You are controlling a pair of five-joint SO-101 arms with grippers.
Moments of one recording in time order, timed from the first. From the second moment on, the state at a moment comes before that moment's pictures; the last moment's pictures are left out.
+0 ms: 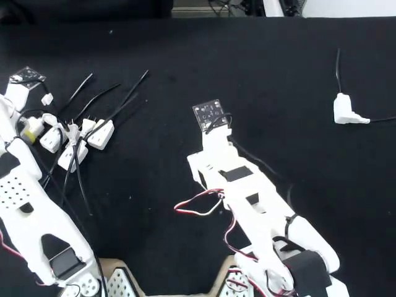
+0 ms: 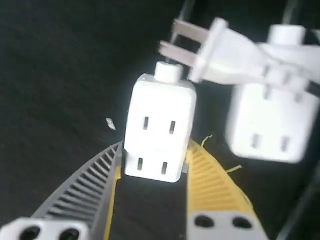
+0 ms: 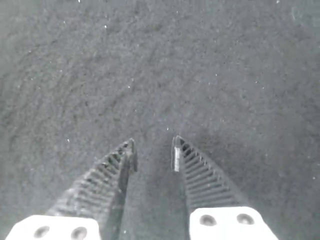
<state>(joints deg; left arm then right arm) -40.2 47.8 -44.4 78.5 -68.2 -20.7 -22.4 65.8 19.1 -1.3</state>
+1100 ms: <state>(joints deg) -53.7 25.9 -40.2 100.3 -58.0 -20.7 -22.4 65.8 18.9 -1.3</state>
